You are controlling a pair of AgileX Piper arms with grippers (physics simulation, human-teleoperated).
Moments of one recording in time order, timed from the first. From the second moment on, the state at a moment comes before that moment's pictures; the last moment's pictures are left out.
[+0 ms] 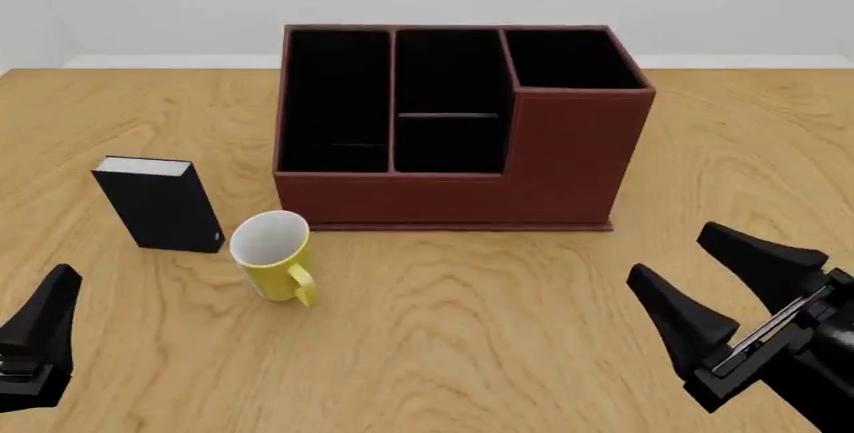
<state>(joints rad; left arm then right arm) 0.00 0.00 0.00 0.00 0.00 0.51 0.46 -0.10 -0.25 -0.06</state>
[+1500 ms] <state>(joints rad) 0.00 0.00 0.00 0.00 0.00 0.83 1.11 -0.18 -0.76 -0.06</state>
